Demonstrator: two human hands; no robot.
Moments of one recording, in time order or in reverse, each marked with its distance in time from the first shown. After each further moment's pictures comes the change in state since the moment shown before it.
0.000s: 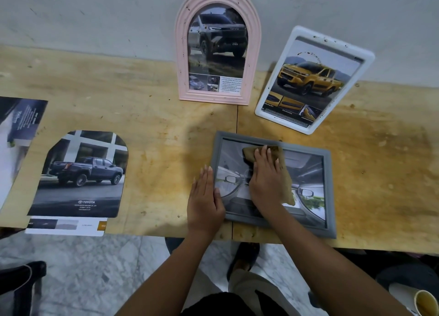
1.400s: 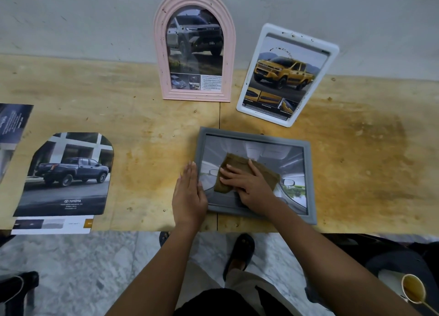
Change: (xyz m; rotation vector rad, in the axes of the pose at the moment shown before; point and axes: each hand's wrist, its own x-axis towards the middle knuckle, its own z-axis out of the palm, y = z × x) left_hand -0.002 0.002 0.001 0.055 -0.004 -0.077; right_hand -0.023 0.039 -0.024 0.135 -0.337 -0.554
